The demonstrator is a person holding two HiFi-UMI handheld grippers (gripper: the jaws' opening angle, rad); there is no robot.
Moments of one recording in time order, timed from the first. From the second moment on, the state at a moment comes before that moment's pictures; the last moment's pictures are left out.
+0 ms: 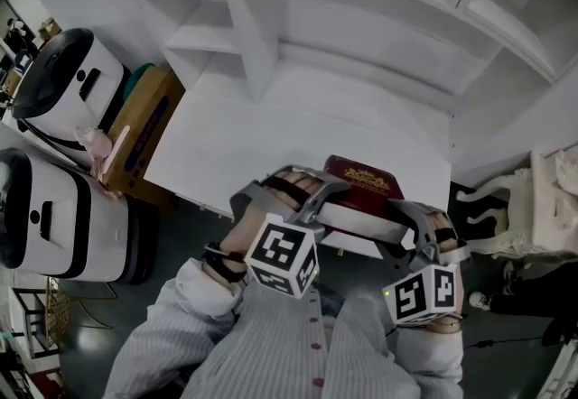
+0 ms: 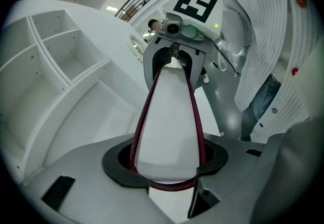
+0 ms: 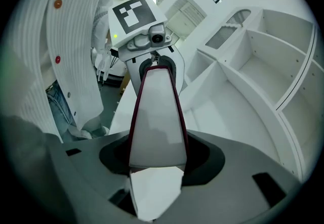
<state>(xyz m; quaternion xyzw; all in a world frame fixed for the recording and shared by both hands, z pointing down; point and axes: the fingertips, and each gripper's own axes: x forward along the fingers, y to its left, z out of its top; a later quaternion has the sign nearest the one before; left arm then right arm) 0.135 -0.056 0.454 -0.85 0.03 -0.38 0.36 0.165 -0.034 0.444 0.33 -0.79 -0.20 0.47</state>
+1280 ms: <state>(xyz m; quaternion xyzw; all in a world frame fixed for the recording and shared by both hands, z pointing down) 0.115 0.006 0.524 -0.88 -0.04 -0.42 0.23 0.147 0.025 0.511 0.26 -0.84 -0.09 0.47</state>
